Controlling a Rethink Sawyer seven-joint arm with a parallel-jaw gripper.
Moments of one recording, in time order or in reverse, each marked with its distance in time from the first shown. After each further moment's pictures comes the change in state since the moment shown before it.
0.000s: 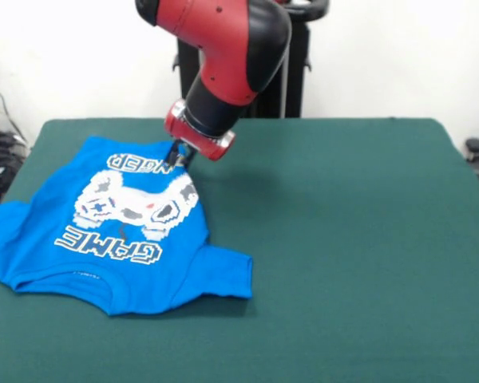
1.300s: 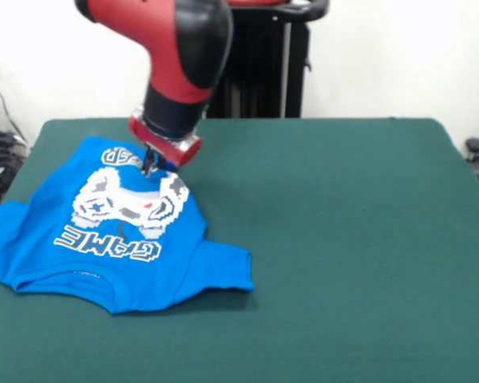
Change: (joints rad) arm -0.237 -0.101 0.128 0.014 0.047 0.004 0.000
